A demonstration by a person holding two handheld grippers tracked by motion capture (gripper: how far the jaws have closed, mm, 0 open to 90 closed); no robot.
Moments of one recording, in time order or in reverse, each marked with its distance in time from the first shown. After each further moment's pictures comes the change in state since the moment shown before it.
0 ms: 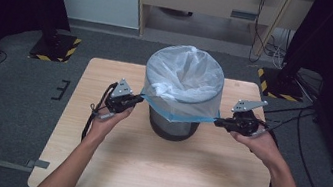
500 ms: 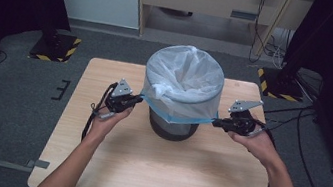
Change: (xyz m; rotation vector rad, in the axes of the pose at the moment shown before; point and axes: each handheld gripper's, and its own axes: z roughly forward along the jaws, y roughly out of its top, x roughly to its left) left arm 0.003 -0.004 0.004 0.022 0.006 -0.009; right arm -0.001 -0.001 0.009 0.024 -0.002 -0.003
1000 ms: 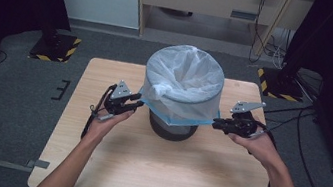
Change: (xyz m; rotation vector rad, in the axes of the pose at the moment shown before) left arm -0.001 -0.006 -0.006 -0.021 0.001 0.001; right arm 0.003 -0.004 -0.007 -0.022 -0.006 0.040
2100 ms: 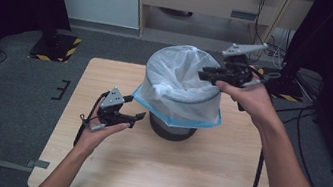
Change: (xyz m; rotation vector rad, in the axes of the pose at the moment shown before) left arm -0.026 0.001 -0.033 -0.042 -0.053 -0.034; right arm 0.031 0.175 -0.033 -0.124 -0.042 -0.022
